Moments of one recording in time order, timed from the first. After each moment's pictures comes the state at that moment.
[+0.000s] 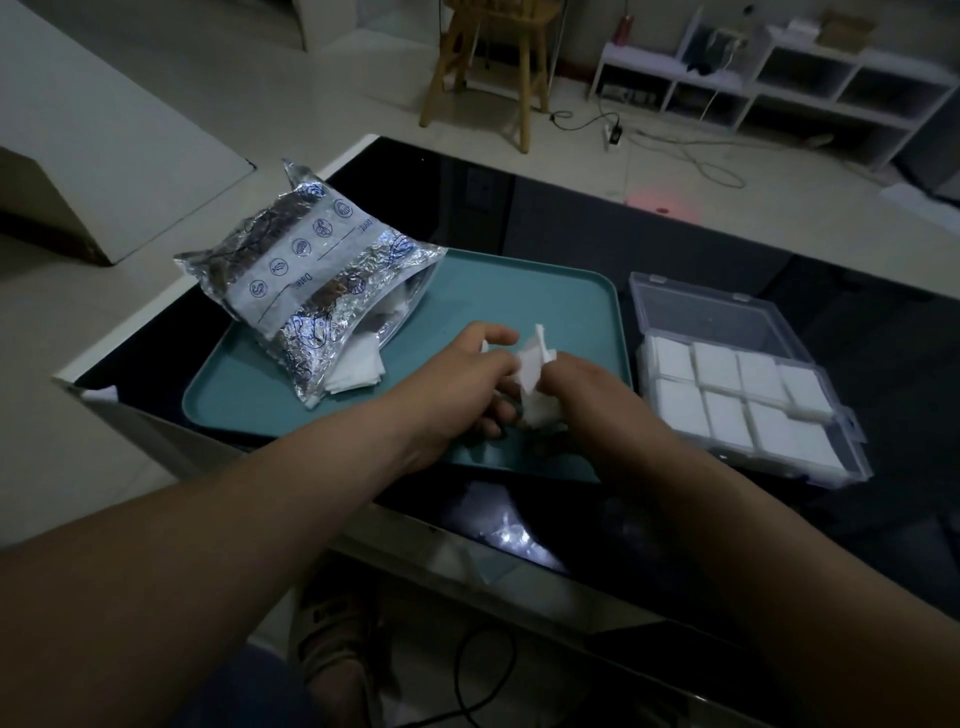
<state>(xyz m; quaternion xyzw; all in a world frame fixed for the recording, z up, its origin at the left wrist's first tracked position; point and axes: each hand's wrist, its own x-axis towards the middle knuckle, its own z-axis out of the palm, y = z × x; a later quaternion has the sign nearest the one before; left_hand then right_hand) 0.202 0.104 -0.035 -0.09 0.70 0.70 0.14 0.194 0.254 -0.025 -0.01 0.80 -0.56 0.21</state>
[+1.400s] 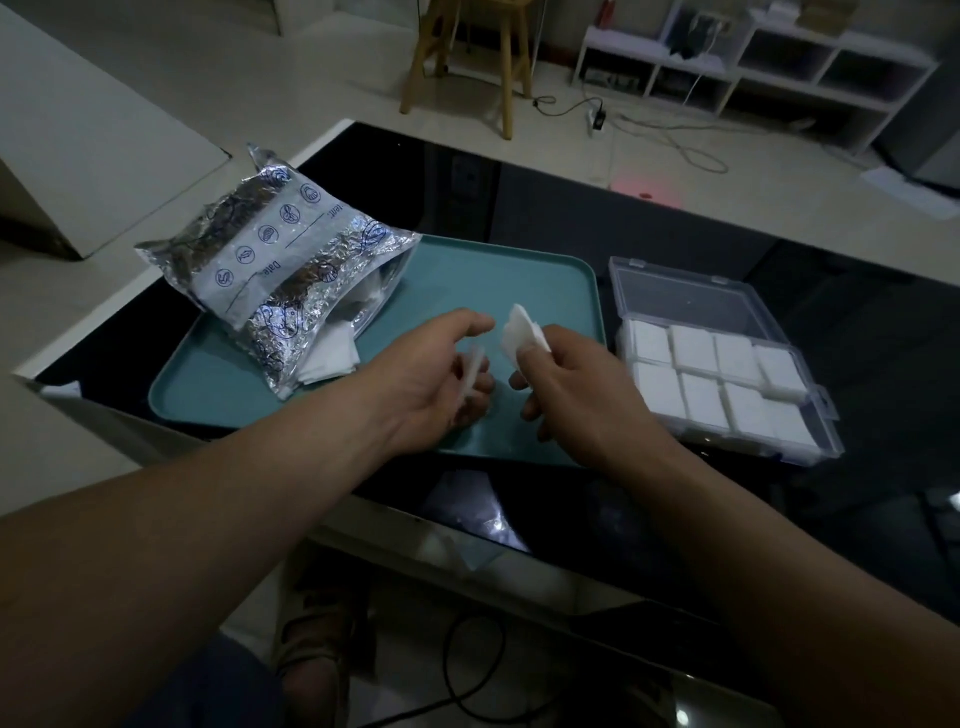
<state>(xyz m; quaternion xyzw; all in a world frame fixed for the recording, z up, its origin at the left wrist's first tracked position) 0.191 0.107 -0.038 -0.22 0.50 0.81 0.21 0.204 0.261 -0.015 -0.06 0.90 -0.42 0.08</state>
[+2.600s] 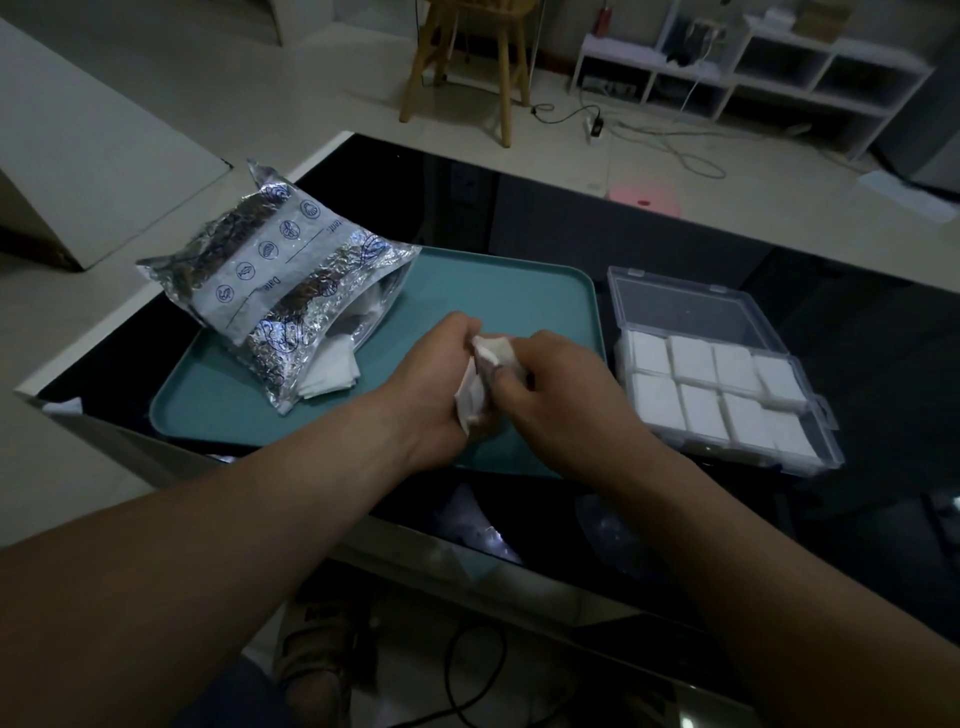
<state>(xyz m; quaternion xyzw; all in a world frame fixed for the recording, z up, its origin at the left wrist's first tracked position) 0.182 0.118 -0.040 -0.17 0.42 0.86 0.25 0.198 0.253 -0.016 -0.19 0.94 -0.28 -0.01</state>
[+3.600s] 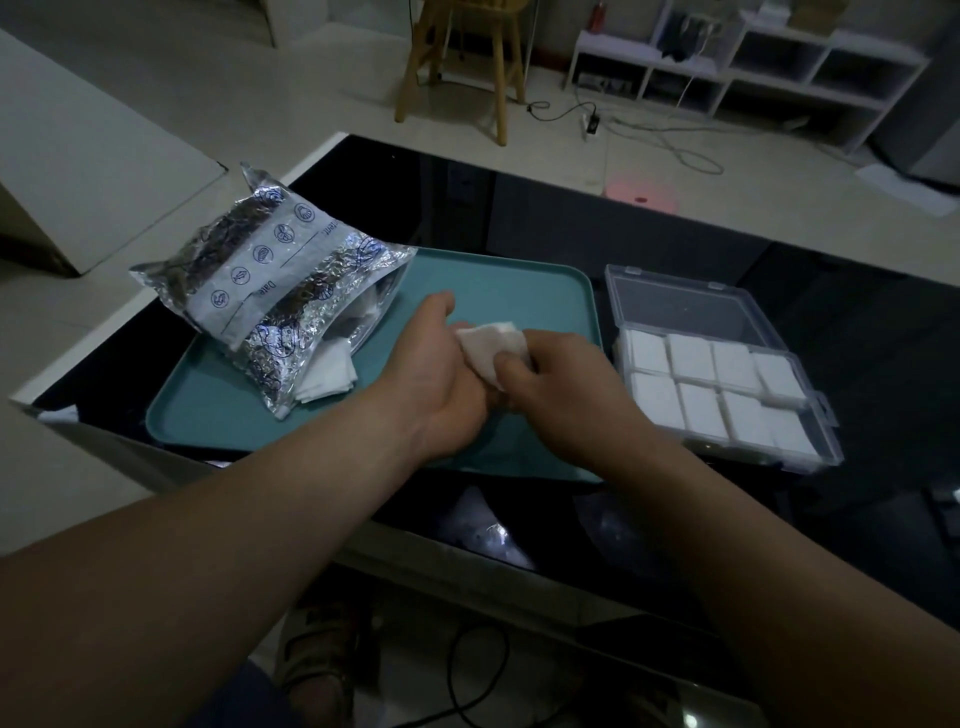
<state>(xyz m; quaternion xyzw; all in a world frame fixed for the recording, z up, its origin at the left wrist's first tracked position) 0.182 0.121 -0.020 -0.22 0.36 0.89 0.16 0.185 0.257 -0.017 -0.16 0.93 -0.34 0.03</state>
